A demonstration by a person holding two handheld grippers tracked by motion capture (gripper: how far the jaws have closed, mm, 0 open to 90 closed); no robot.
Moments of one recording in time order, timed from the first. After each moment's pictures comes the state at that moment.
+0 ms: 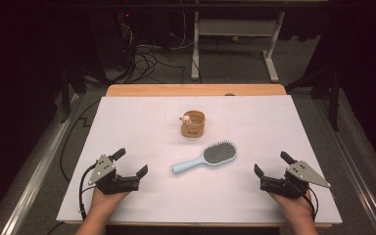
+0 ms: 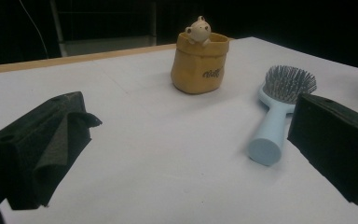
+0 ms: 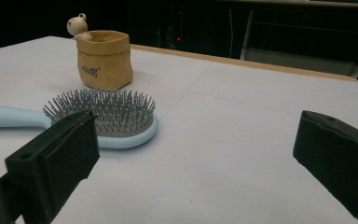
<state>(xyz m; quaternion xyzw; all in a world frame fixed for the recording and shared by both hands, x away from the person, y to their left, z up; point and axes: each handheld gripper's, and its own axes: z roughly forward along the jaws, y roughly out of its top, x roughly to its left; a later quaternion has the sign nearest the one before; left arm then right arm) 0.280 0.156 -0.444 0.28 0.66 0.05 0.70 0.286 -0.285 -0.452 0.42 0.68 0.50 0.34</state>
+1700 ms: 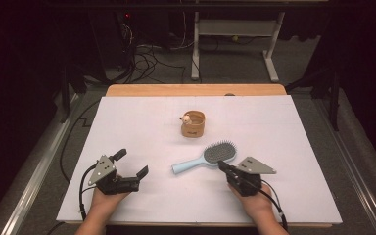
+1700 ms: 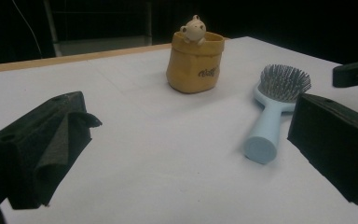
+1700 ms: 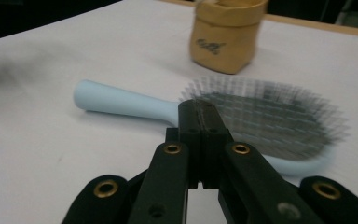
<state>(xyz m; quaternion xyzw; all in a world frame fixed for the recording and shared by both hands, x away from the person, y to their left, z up) 0.279 0.157 -0.444 0.28 0.65 0.04 0.70 0.303 -0.170 -0.458 0.36 0.76 0.49 0.21</state>
